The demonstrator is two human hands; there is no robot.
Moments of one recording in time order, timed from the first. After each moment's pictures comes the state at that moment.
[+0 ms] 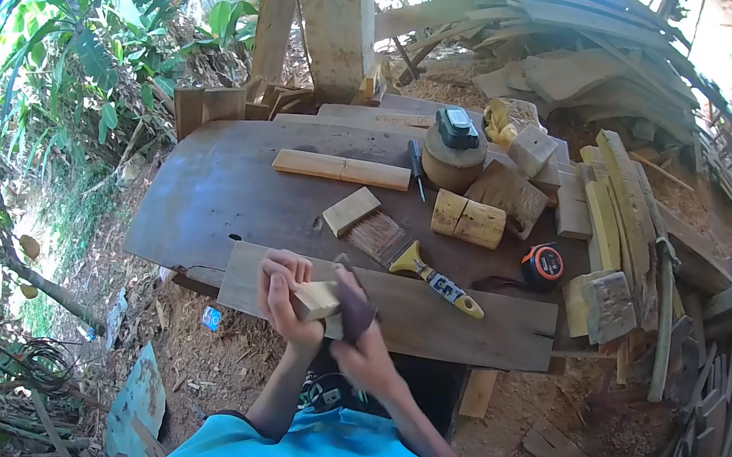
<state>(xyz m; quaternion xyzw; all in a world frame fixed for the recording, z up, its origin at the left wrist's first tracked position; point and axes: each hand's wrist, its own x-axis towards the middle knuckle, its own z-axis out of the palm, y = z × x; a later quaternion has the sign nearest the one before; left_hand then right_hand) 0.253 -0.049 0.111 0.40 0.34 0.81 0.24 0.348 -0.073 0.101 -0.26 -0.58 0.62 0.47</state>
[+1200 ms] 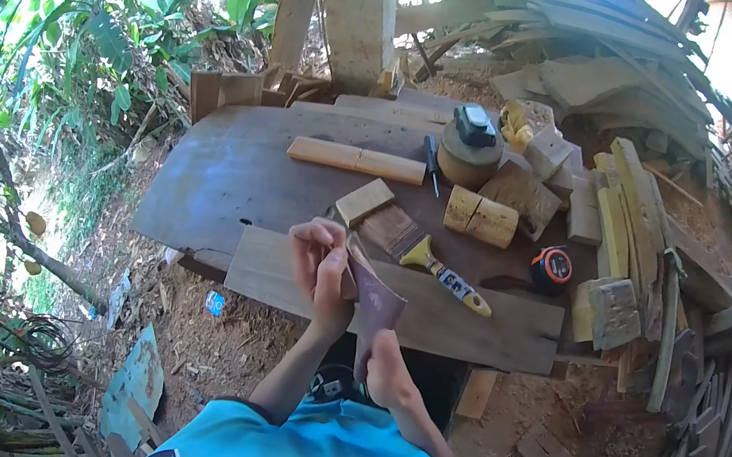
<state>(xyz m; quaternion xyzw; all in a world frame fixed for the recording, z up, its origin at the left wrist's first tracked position) 0.273 -0.038 0.128 0.41 0.33 0.79 0.30 0.358 -0.099 0.105 -0.30 -0.40 0.67 0.56</state>
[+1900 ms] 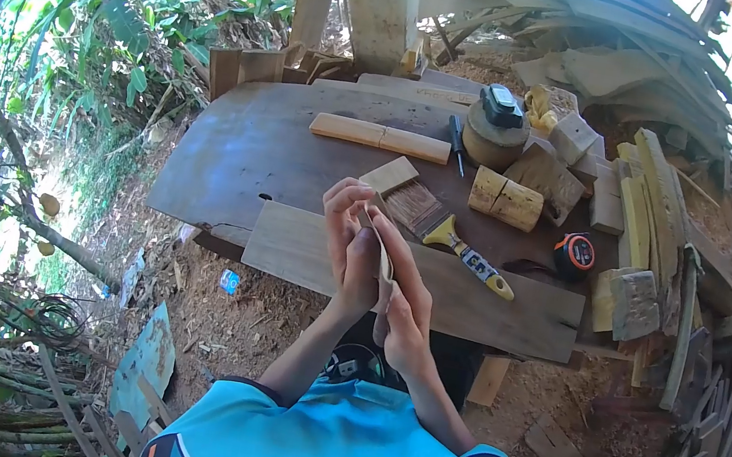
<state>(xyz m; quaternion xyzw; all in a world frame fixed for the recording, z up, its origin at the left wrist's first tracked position) 0.266 -0.033 0.119 0.53 0.35 0.74 0.20 0.350 -0.067 0.133 -0.19 -0.59 0.55 0.56</state>
